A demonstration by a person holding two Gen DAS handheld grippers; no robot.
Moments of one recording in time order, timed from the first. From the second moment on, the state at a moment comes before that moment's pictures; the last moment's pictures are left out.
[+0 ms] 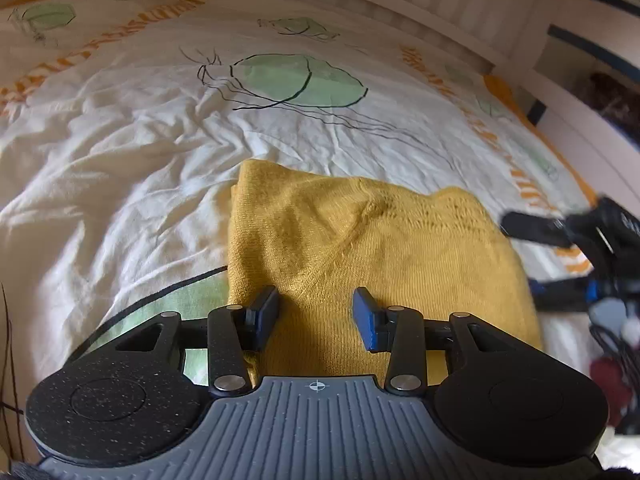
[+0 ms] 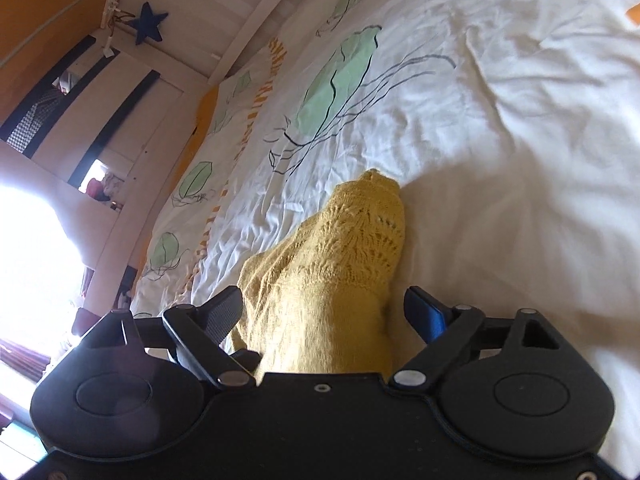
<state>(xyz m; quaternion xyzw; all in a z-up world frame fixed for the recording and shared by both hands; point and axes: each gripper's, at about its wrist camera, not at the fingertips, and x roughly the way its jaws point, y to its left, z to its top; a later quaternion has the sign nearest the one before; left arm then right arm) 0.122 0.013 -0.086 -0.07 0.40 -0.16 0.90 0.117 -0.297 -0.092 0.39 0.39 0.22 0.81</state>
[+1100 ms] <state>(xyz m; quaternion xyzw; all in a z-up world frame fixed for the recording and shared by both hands) 0.122 0.005 -0.083 -0.06 0.40 -0.18 0.90 0.120 -0.254 -0.054 0.11 0.40 0.08 0.91</state>
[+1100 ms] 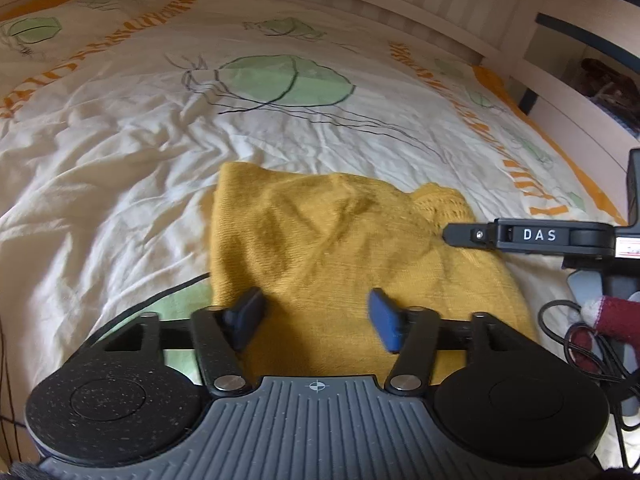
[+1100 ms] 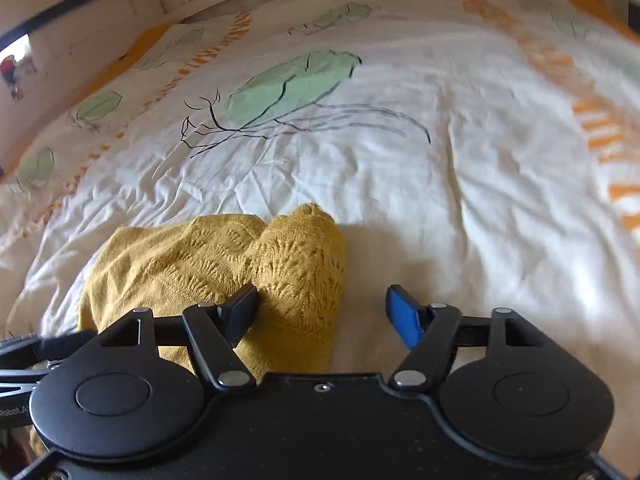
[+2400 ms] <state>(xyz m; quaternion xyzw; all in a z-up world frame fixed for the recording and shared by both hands) -0.002 0.004 -0.014 0.03 0.39 -0.05 0.92 -0.053 -0.232 -0.008 0.12 0.36 0.04 0.92</state>
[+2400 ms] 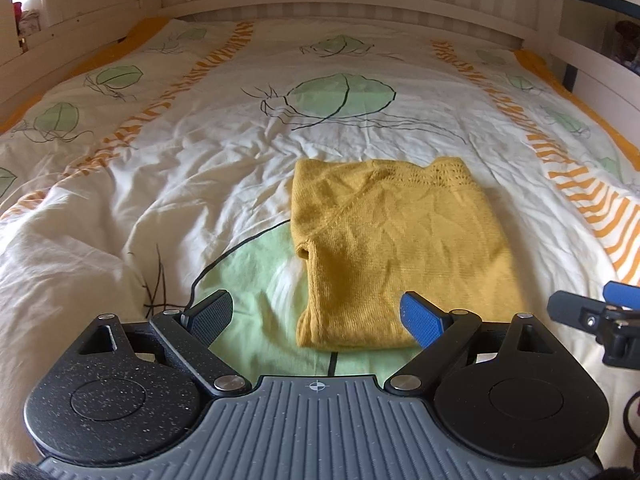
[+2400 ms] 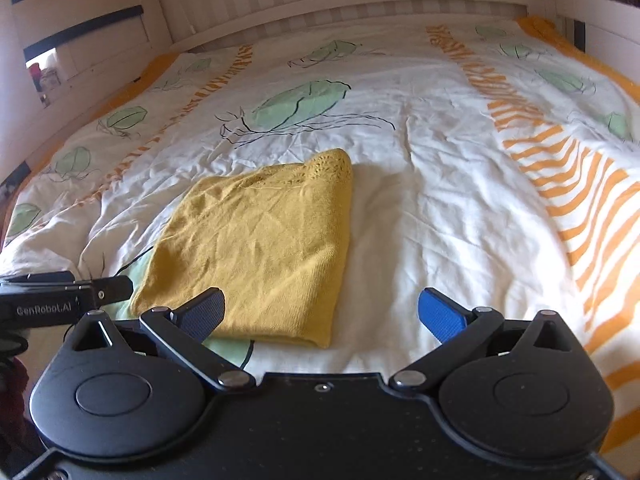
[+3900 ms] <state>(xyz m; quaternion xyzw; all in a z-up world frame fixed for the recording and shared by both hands) -0.028 0.010 -0.025 0.01 0.44 -0.05 0.90 -0.074 -0.210 -0.006 0.11 0.40 0.04 0.91</state>
